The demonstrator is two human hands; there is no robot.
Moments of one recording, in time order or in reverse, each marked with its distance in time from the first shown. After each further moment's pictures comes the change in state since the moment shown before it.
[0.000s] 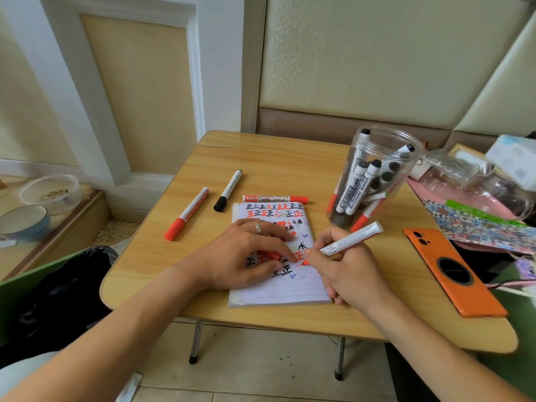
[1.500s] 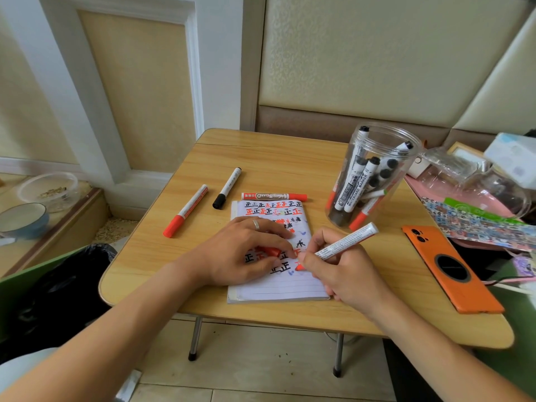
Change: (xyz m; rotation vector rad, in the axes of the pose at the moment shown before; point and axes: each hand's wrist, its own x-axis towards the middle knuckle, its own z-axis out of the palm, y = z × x) left_hand 0.001 -0.001 0.000 -0.004 -0.001 -0.011; right_hand -0.007 -0.007 -0.002 0.065 -0.135 -0.093
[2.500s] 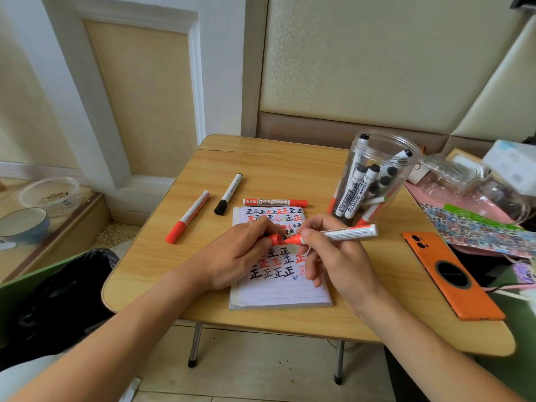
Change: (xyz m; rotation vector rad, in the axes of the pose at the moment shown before) left_hand -0.004 0.009 -0.004 -0.195 0.063 -0.182; right_hand 0.018 -0.010 0.014 0.251 0.080 -0.037
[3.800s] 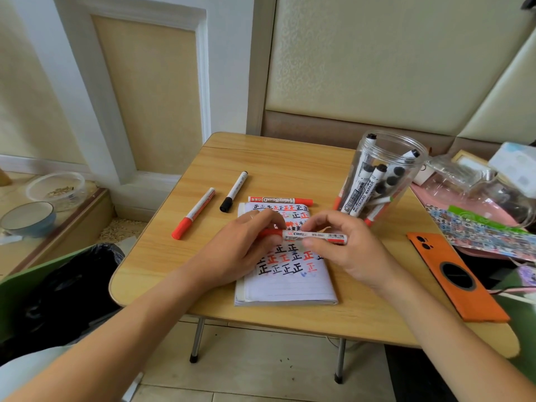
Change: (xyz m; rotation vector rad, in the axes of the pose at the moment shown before) left_hand -0.002 0.006 -0.002 0.136 0.162 0.091; right_hand 0.024 0.000 -0.034 -0.358 -0.212 -0.147
